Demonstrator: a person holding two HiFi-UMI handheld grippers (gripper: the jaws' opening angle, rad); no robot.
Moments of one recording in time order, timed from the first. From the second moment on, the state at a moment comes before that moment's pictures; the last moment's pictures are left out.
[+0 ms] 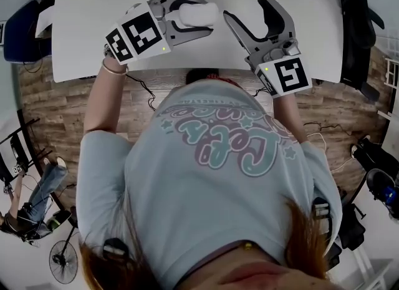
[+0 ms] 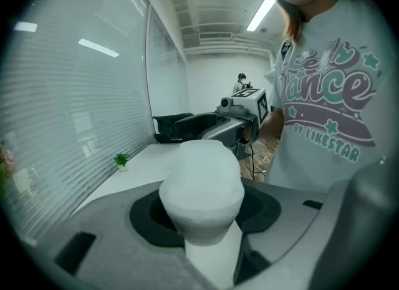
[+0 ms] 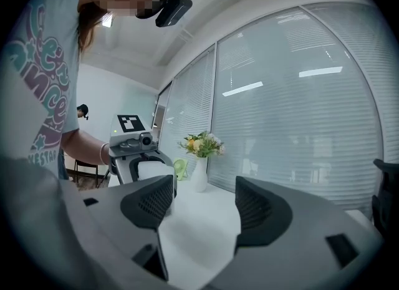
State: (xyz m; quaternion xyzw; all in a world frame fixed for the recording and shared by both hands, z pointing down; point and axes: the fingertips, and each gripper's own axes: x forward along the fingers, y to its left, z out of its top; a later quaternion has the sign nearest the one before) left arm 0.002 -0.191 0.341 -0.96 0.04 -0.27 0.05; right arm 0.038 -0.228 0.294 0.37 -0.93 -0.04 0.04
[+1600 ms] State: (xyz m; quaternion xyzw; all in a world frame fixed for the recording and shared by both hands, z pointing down) left arm 0.016 -0.168 0.323 -0.95 0.02 -0.29 0.08; right arm -0.031 -0.161 0.279 -0.01 -0.96 -0.17 0.21
